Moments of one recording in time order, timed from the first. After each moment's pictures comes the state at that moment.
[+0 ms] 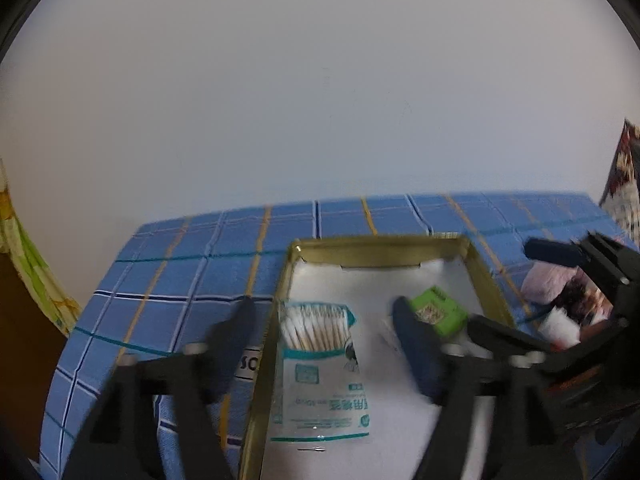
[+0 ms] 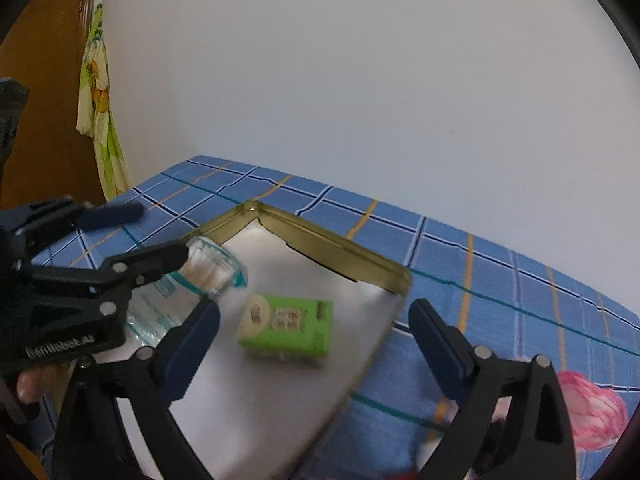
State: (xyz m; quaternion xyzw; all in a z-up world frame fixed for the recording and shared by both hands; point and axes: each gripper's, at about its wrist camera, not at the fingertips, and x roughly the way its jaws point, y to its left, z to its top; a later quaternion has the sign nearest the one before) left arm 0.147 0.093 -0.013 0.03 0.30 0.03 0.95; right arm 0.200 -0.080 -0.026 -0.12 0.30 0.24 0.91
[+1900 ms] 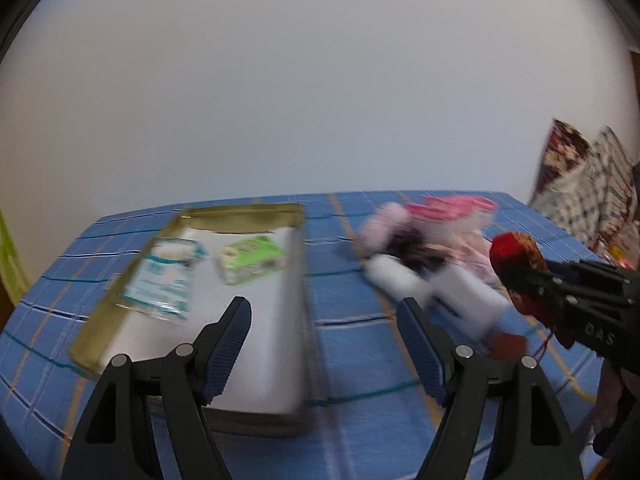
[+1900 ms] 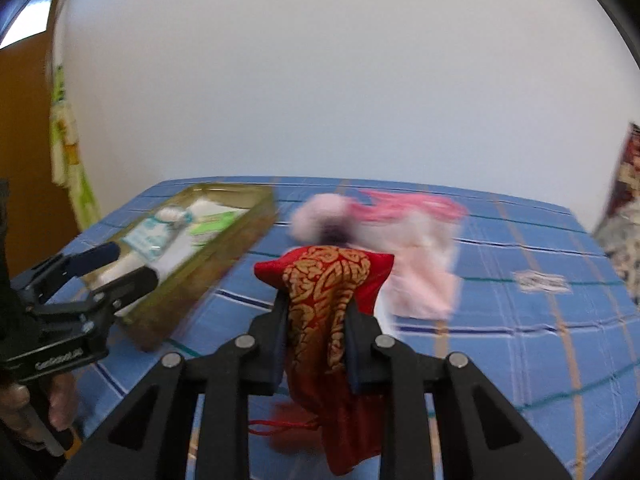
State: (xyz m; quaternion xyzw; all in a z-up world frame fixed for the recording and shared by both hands) left arm 0.027 -0.042 -0.045 0.01 0.25 -0.06 0.97; right arm 0.041 -0.246 -0.030 -0.03 0.27 0.14 0.95
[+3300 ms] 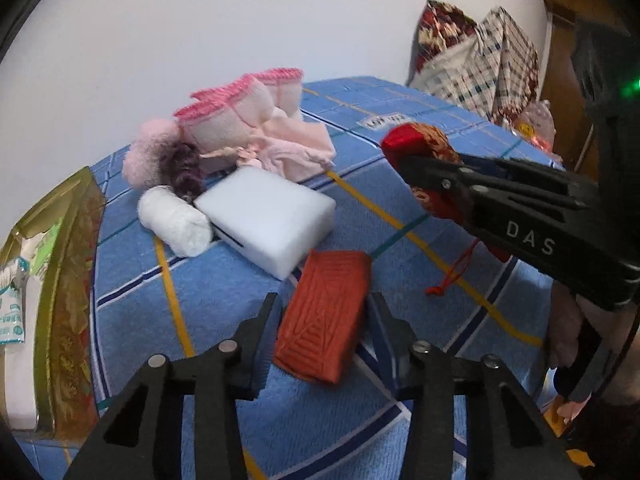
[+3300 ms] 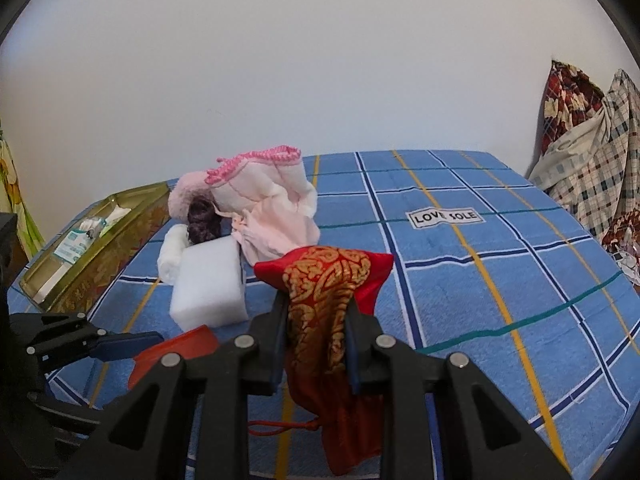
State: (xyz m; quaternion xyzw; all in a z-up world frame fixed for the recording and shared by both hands) left arm 0.034 -0.158 -0.087 0.11 0.38 -0.25 0.88; right arm 0.034 -0.330 -0.061 0.03 0.28 0.03 0.96
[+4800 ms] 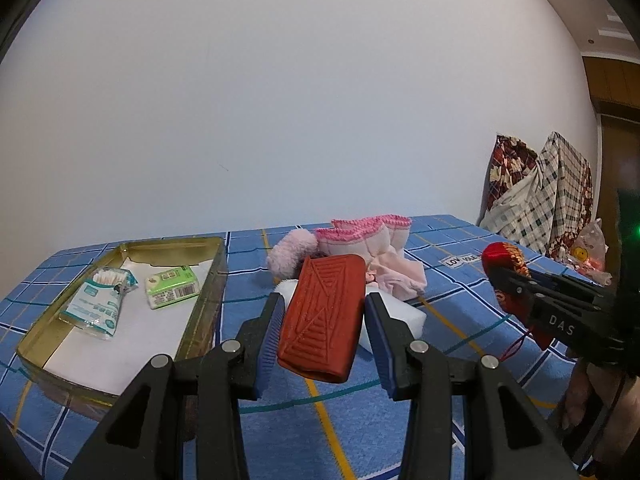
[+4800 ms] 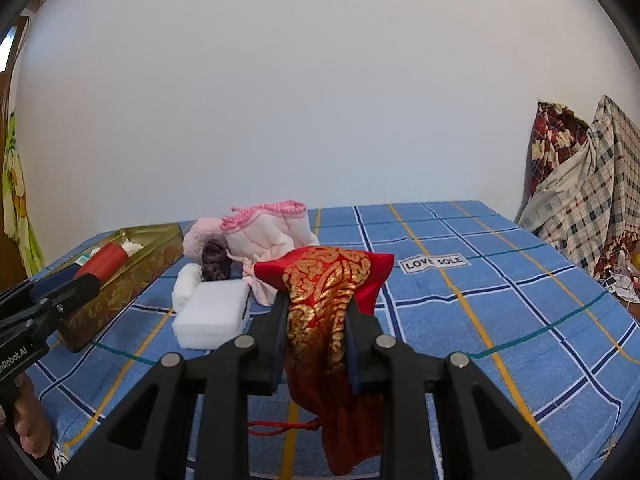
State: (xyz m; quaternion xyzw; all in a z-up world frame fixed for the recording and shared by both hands) left arm -0.007 -0.089 -0.052 0.01 0.16 -0.12 0.98; right arm 0.003 -0.329 -0.051 0.02 0.18 0.03 0.98
